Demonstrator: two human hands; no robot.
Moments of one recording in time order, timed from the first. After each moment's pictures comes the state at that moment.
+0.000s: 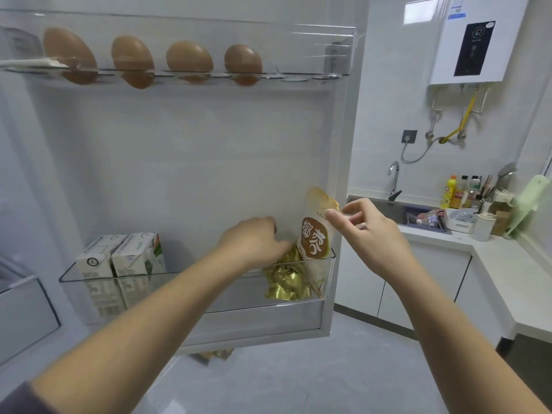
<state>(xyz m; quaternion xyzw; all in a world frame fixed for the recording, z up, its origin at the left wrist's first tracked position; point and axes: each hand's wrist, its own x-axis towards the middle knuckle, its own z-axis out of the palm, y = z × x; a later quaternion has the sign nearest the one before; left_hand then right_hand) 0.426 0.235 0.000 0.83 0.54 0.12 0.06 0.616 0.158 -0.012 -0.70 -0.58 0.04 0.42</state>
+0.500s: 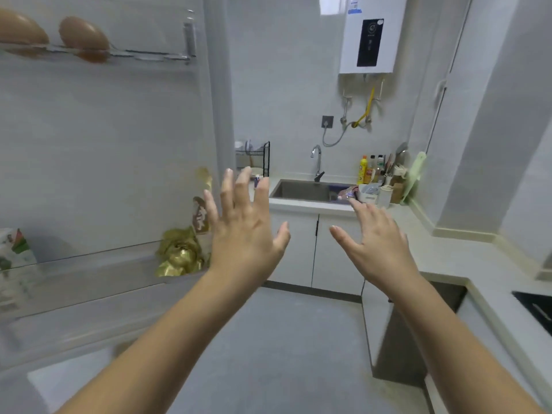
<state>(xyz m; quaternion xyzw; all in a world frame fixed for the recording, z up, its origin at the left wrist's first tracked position) 0.555 0.112 -0.028 0.83 0.40 0.38 -0.08 0.745 0.017 -0.051 -0.82 -0.48 -0.10 0.28</state>
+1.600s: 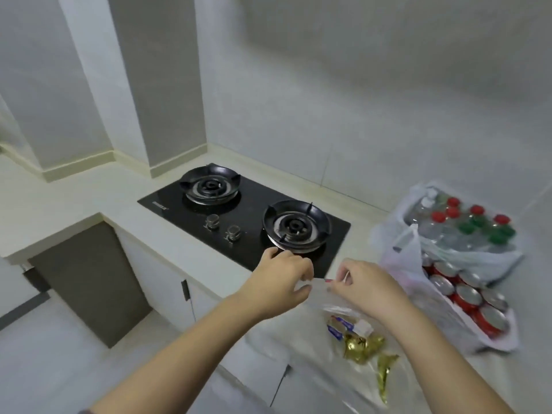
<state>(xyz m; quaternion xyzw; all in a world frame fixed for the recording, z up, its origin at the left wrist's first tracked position) 0.935 -0.346 -0.190 0.89 -0.41 0.02 0.18 0.877 -0.528 -0.159 -0.98 0.13 0.09 0.14</state>
